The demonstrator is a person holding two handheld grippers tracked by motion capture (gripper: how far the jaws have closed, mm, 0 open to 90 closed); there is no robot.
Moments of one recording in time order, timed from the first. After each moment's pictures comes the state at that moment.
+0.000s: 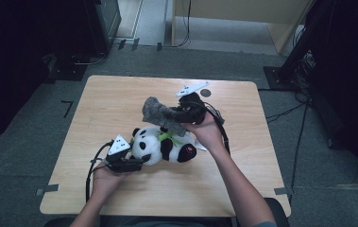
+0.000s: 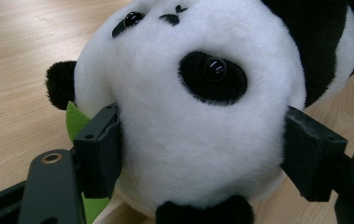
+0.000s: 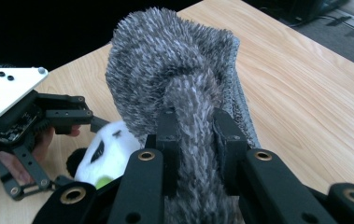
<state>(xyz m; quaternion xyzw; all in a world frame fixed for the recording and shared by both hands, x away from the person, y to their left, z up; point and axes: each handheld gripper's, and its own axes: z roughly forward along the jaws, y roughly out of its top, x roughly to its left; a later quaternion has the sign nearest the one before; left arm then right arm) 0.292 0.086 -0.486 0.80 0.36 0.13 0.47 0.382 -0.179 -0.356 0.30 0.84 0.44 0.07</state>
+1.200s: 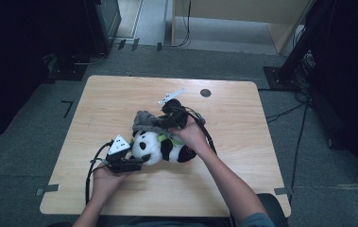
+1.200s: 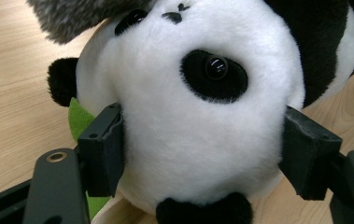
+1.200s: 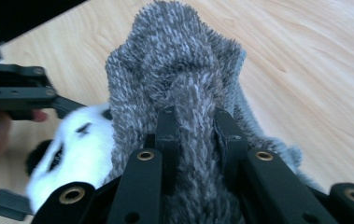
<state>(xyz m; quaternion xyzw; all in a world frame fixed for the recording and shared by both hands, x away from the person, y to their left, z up) 0.291 0.086 -0.486 0.79 0.37 0.12 0.47 0.410 -0.137 -0.413 0.30 0.87 0.38 0.02</state>
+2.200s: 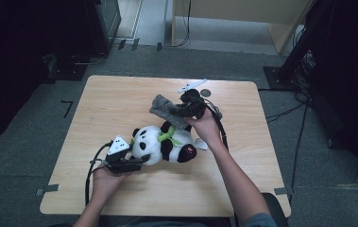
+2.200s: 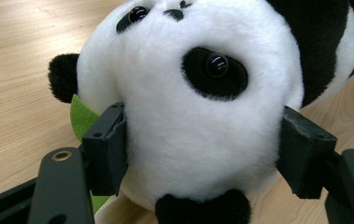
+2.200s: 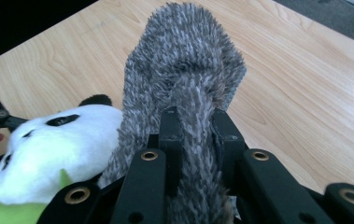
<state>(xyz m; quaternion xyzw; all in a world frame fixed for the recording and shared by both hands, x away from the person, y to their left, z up) 0.291 0.088 -0.486 0.79 0.37 0.12 0.46 0.422 -0.188 -0.390 0.36 0.84 0.40 0.08</state>
